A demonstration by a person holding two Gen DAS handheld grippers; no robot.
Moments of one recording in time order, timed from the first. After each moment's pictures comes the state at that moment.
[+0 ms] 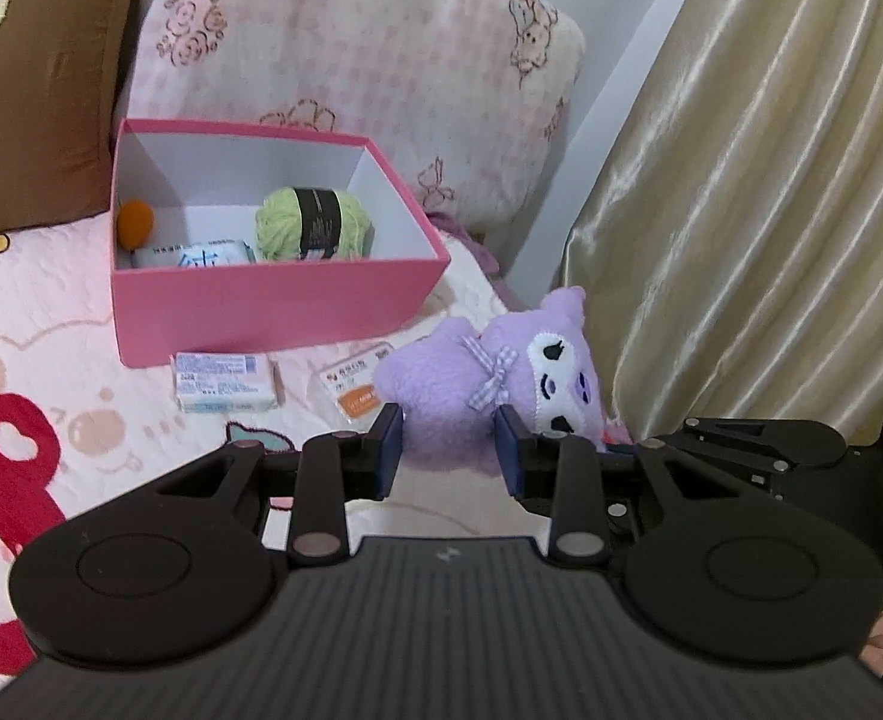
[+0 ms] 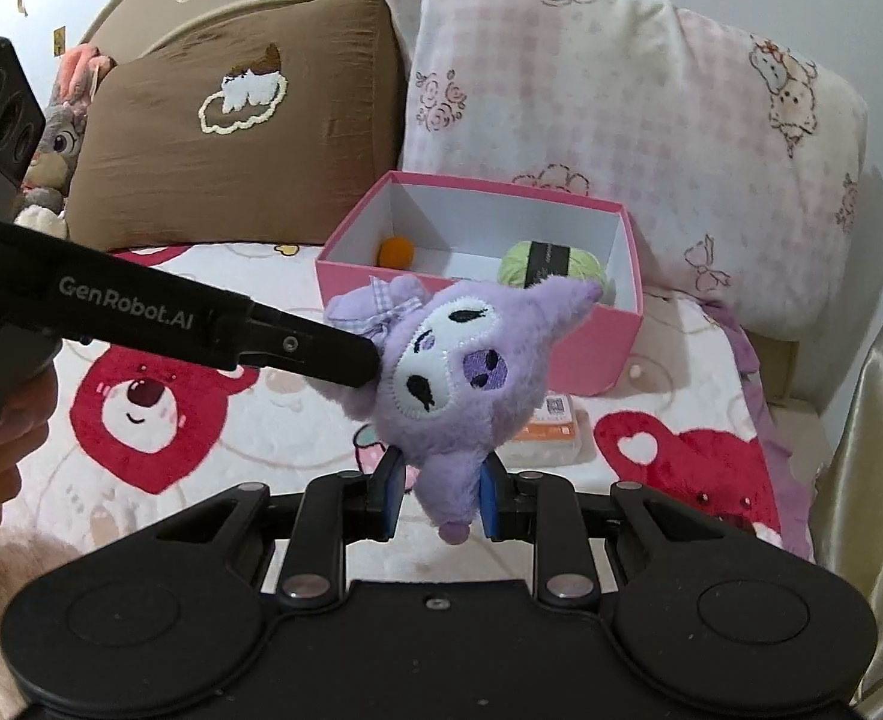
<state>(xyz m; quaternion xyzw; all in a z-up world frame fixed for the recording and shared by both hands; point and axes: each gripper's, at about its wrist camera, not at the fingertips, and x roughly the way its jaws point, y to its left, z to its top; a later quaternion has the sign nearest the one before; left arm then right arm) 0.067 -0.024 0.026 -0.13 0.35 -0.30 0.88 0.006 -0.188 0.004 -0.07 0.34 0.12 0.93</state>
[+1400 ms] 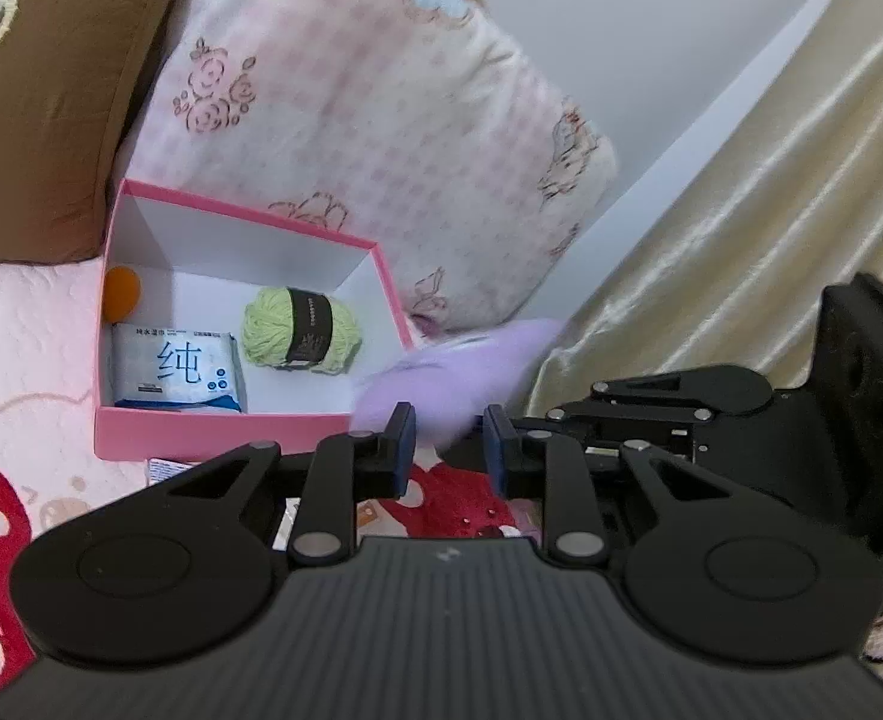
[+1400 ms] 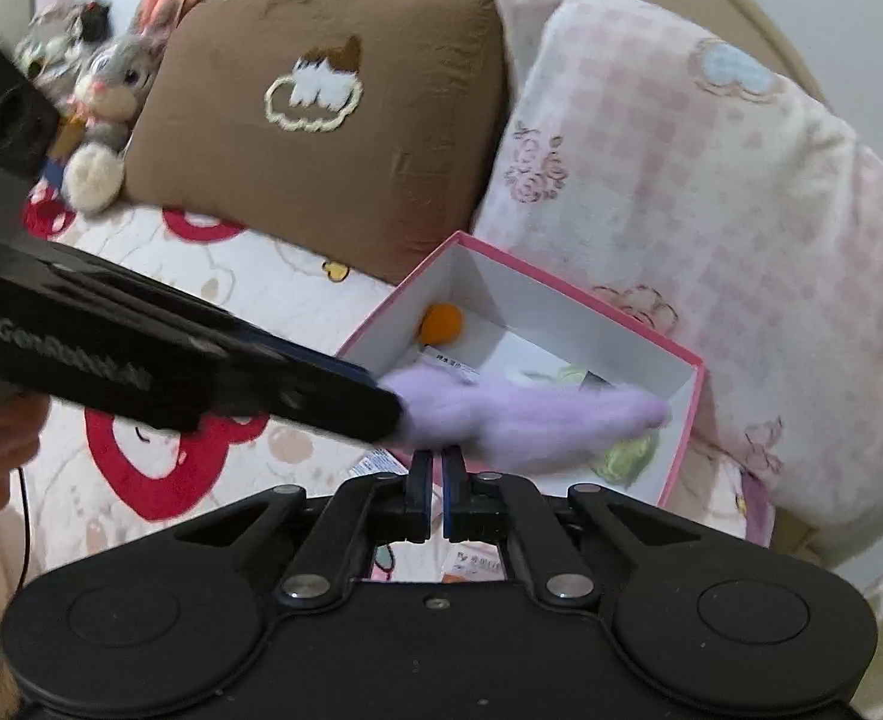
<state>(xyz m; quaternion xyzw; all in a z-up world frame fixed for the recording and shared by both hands) 0.166 -0.003 0.080 -0.24 0.35 -0.29 0.86 0.152 -0.161 0.089 -0.20 0.39 0.23 0.87</state>
